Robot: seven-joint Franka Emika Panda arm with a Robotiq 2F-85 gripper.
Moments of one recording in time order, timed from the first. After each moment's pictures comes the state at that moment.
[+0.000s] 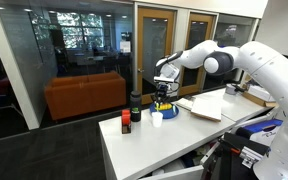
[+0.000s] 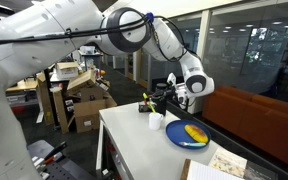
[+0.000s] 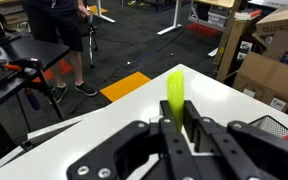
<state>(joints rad) -0.36 1.02 -0.17 -1.19 0.90 1.21 0.58</state>
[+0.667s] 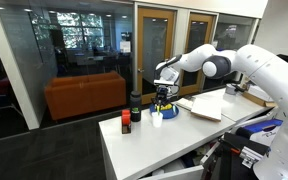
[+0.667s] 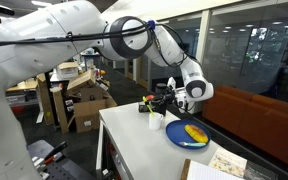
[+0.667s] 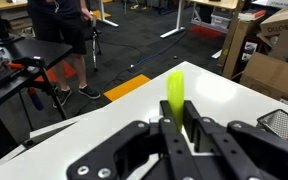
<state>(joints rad) -0.36 1.07 -0.17 -1.15 0.90 1.19 0.58</state>
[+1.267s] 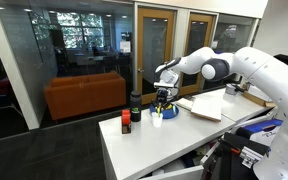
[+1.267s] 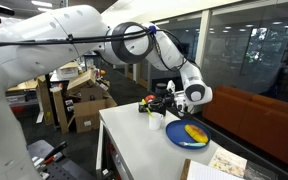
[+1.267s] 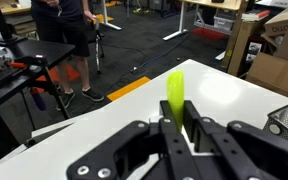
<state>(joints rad) -0.37 1.11 -0.17 -1.13 0.90 1.18 0.58</state>
